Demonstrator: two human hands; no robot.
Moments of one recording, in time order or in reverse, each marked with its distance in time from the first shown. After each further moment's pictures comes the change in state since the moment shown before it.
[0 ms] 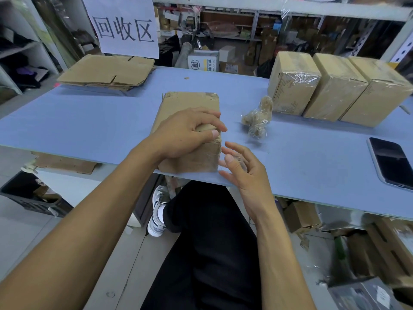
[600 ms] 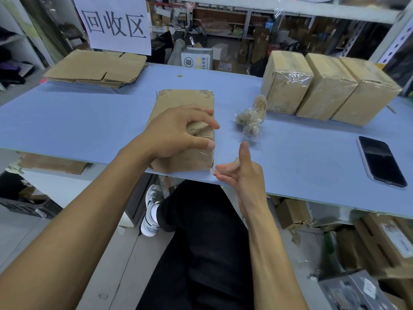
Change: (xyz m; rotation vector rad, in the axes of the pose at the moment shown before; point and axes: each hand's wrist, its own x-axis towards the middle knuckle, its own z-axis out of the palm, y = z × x) left_hand -0.005 -0.005 -0.004 -0.095 0.043 0.019; right_hand 0.002 -0.006 0.010 0.044 0.208 0.193
